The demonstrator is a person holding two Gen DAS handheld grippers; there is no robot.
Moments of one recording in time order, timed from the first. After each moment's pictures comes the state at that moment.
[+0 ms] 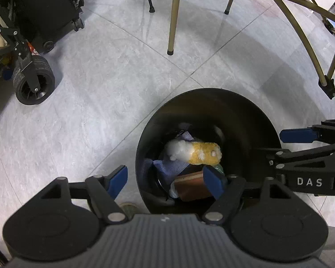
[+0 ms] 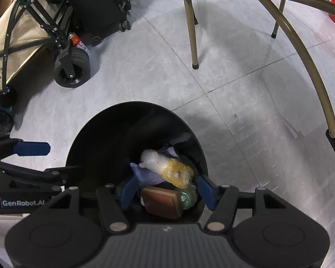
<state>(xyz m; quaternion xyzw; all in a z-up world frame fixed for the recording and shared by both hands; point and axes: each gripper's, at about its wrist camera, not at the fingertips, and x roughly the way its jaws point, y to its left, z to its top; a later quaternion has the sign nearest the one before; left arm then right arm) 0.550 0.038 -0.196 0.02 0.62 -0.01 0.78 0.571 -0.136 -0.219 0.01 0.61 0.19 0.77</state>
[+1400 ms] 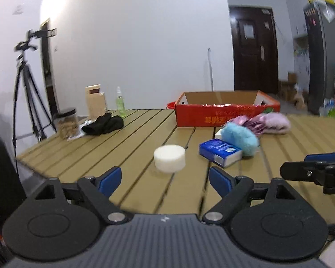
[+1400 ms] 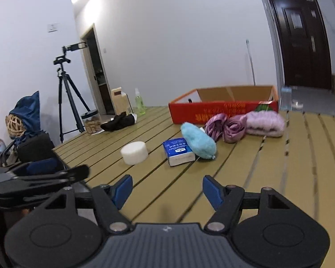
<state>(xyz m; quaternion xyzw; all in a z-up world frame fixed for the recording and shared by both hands) 0.519 -0.194 -0.018 0.11 0.18 -0.20 0.96 0.426 -0.384 -0.028 0.14 0.22 -0.02 0.96</state>
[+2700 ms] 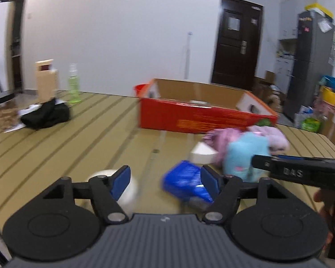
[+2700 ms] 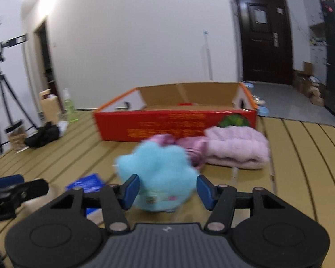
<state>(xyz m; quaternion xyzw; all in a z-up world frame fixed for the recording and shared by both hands) 0.628 -0.261 -0.029 0.05 0.25 -0.29 0.92 0.557 -0.462 -0.053 0.13 0.25 -0.17 0.94</state>
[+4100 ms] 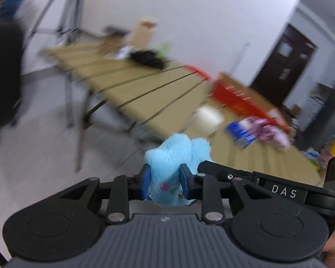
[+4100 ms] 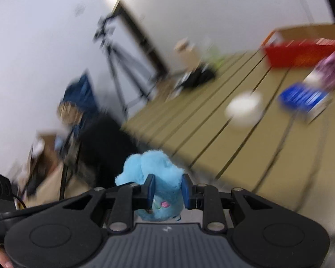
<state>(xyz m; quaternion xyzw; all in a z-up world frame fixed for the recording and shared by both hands) 0.507 -0.009 -0.030 -0.13 0.37 -0.17 0.90 0.507 -0.251 -0.037 0.24 0.32 0.16 0.90</state>
